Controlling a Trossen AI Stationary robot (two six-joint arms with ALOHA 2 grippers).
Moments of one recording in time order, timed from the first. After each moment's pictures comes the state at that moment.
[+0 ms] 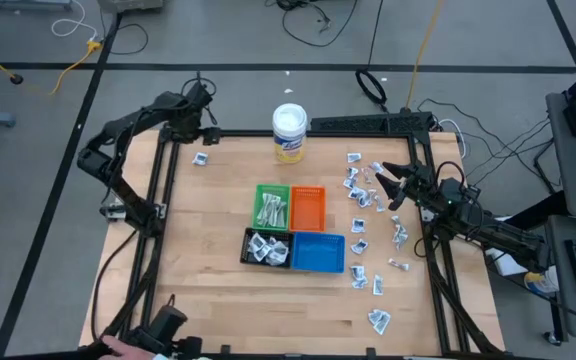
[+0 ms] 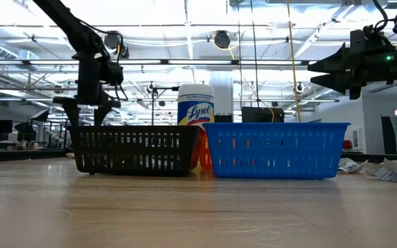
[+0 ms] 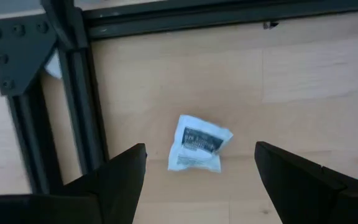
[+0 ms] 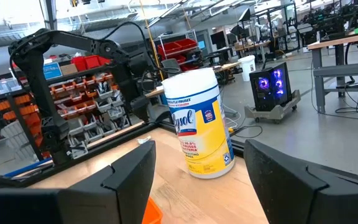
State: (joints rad) left arm 1.09 1.63 1.17 -0.98 -0.10 -0.40; right arm -0.43 0.01 0.02 0.10 0.13 0.27
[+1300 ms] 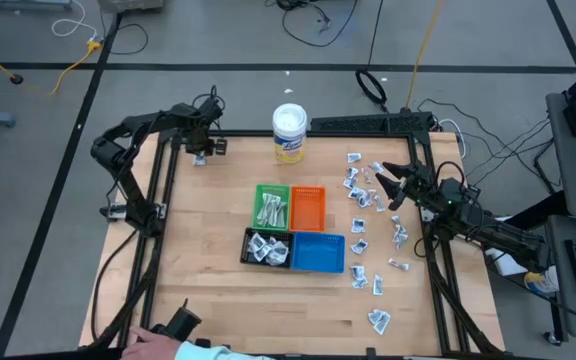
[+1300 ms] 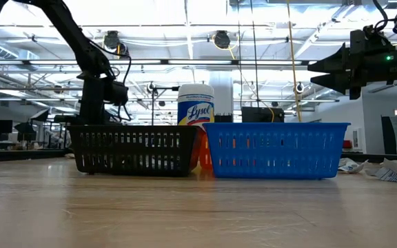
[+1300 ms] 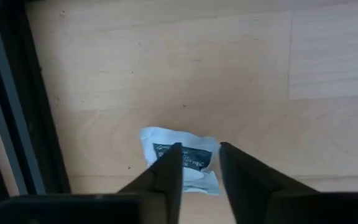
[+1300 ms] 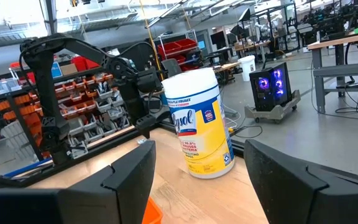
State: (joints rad) left arm 1.04 1.76 1.08 -0.85 -0.11 -0.45; right arm -0.43 0.01 0.02 0.10 0.13 0.27
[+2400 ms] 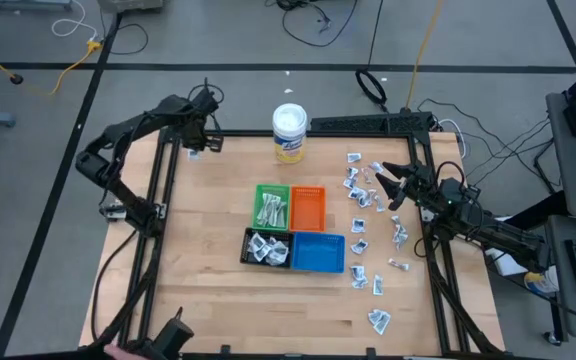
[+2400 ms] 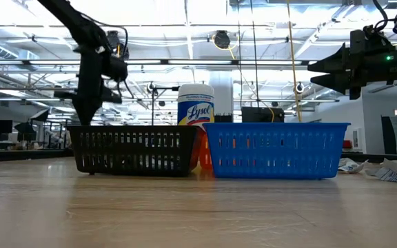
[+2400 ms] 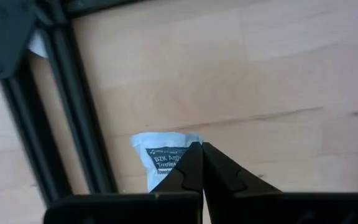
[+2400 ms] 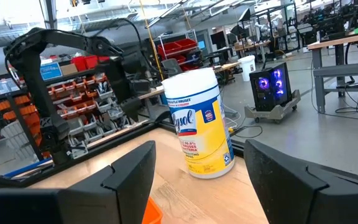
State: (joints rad) left arm 0.99 1.59 1.17 -1.08 -0.11 -0.40; right arm -0.43 0.01 0.02 0.10 0.13 0.27
